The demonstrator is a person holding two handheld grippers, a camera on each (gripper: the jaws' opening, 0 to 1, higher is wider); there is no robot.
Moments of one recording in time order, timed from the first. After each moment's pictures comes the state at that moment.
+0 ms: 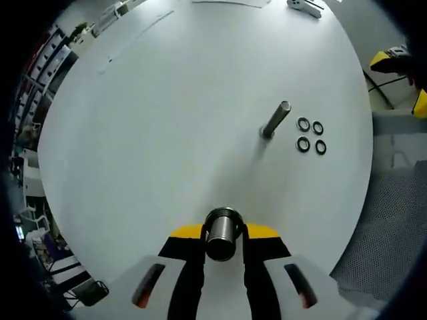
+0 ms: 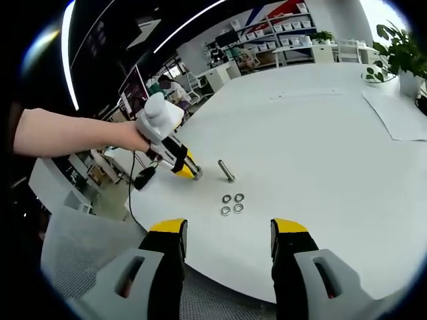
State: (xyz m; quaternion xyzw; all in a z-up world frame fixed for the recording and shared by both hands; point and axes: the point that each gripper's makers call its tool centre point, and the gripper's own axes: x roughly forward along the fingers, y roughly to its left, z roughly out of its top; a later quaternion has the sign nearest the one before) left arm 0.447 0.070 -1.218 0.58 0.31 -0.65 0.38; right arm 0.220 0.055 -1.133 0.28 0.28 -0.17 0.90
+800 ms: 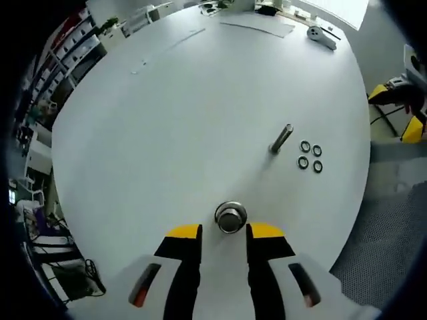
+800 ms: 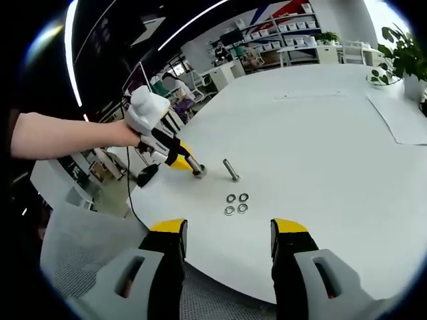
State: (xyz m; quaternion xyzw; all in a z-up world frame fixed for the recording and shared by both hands) left arm 0.462 0.075 -1.188 0.49 0.31 -0.66 0.47; right arm 0.225 0.059 -1.133 0.27 0.29 -0.16 0.91
